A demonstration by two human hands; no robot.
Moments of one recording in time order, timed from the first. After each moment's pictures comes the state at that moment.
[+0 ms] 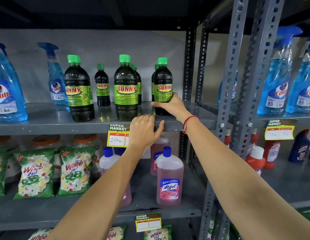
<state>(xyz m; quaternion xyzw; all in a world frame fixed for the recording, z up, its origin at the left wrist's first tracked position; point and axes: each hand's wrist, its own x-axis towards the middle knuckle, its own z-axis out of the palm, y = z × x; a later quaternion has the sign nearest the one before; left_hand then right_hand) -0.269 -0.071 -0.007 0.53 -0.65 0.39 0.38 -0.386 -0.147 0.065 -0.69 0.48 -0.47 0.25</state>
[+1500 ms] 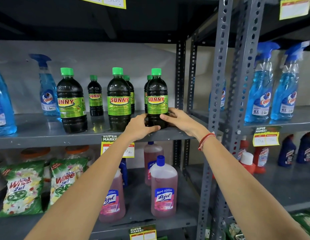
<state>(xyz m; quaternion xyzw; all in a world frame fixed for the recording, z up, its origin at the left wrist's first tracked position) -0.264 -0.077 0.046 0.57 -0.71 -0.07 0.40 -0.445 -0.111 0.060 -0.76 0.33 -0.42 0.38</state>
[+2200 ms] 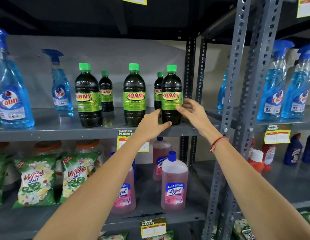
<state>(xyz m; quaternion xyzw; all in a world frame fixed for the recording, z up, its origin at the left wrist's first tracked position) -0.263 -0.047 0.045 0.55 -0.73 -0.02 0.41 -0.435 -0.100 0.054 -0.70 0.37 -0.55 0.27</state>
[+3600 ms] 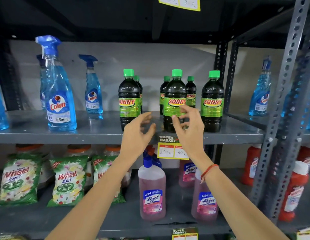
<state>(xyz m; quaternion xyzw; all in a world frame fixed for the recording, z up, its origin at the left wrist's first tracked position) -0.121 0.006 0.024 0.46 -0.65 0.07 0.61 -0.279 -0.037 0.030 -0.68 0.24 -0.70 0.01</state>
